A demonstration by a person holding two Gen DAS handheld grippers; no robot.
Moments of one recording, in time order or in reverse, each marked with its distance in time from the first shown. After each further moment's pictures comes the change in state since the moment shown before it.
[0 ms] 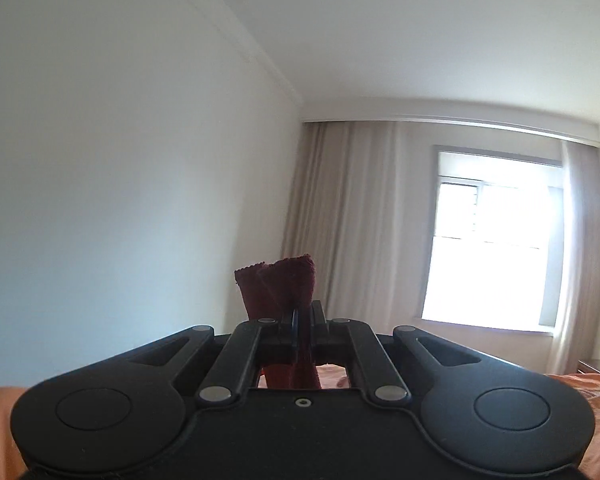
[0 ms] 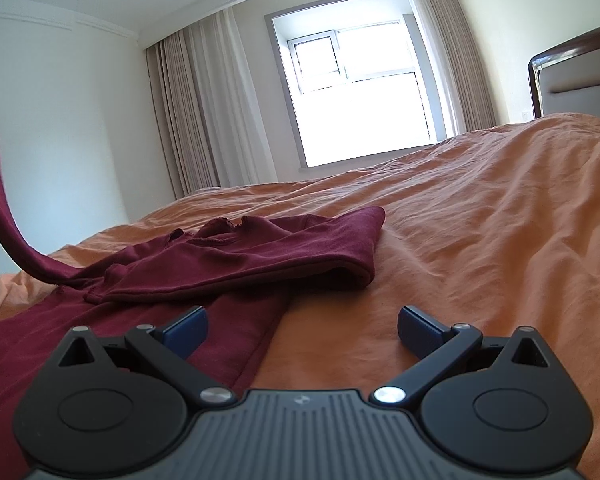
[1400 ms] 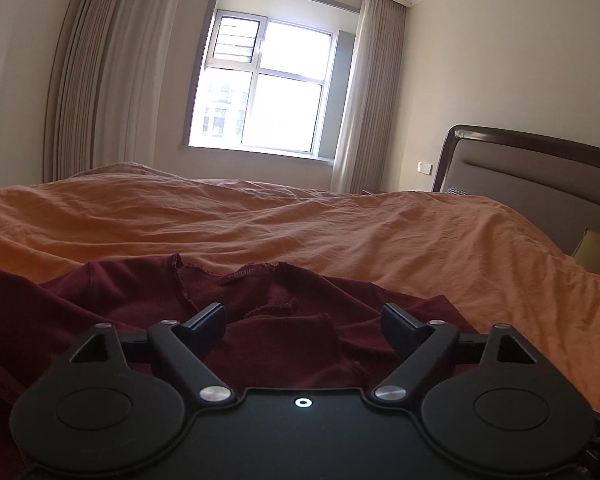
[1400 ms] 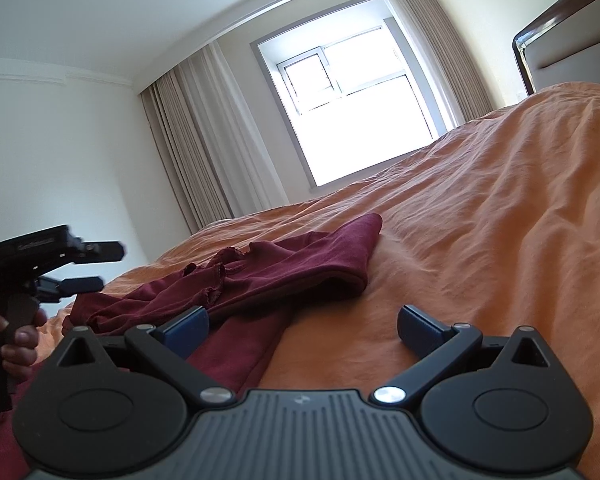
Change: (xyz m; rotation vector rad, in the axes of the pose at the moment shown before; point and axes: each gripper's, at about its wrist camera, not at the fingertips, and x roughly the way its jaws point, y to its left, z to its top) left arm -0.001 -0.205 -0.214 0.044 0.498 -0.681; right arm -0.010 -0.020 -0.006 0.135 -0.066 0.059
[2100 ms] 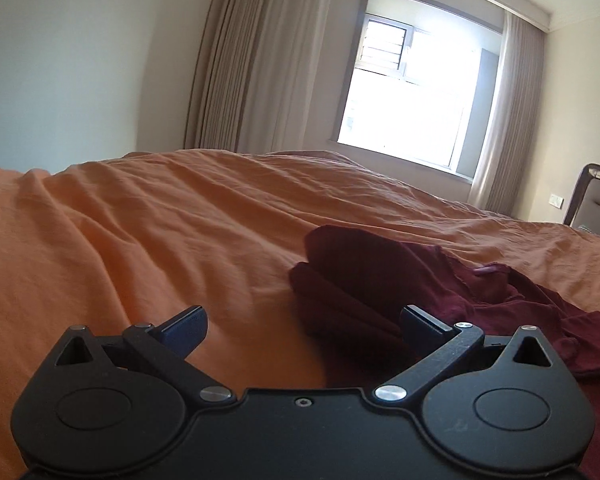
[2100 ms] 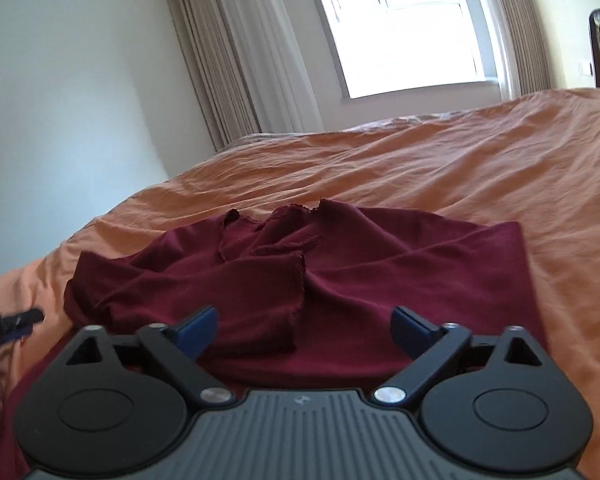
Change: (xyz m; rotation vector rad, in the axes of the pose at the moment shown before) left arm -0.107 0.187 -0.031 -0.189 -0.014 0.380; right arm 0.133 0.109 0.062 -0.127 0.342 0.015
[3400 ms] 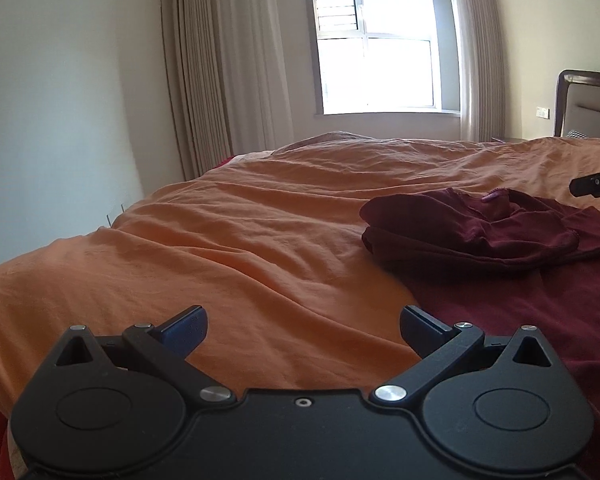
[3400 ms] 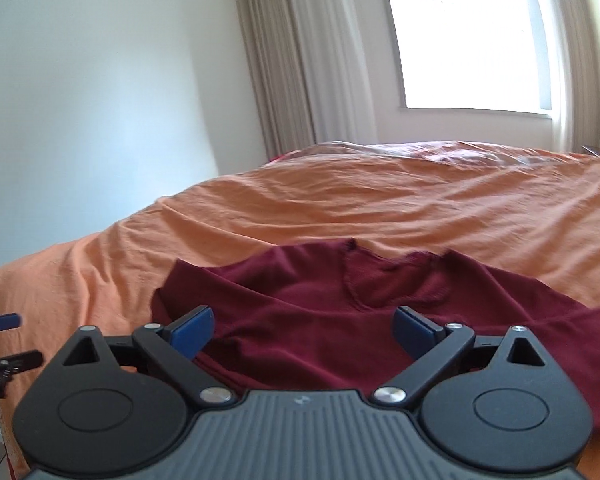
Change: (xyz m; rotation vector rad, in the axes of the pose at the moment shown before) left arm -0.108 0.046 0.016 0.317 0.078 0.043; right arm -0.006 0.133 0.035 -0.186 0.009 0.093
